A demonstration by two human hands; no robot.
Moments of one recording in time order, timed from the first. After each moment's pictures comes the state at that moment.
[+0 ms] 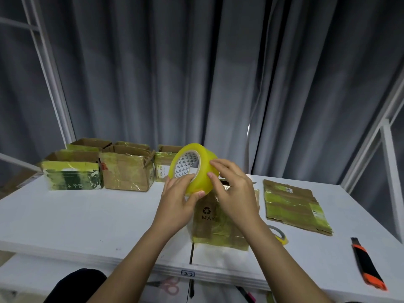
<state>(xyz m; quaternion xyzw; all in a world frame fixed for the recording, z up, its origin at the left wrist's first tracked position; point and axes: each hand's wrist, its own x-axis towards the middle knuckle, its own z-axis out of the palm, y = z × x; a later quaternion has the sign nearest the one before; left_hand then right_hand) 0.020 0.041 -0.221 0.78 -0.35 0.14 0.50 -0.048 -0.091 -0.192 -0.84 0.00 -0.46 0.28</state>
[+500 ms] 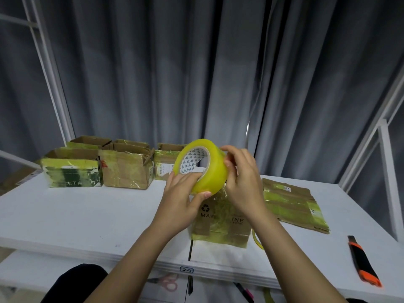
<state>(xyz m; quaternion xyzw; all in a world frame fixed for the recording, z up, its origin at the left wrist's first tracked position) 0.003 0.045 -0.208 0.78 -0.40 0.15 0.46 -0.057 -0.098 -0.170 -0.84 0.01 -0.46 0.28</state>
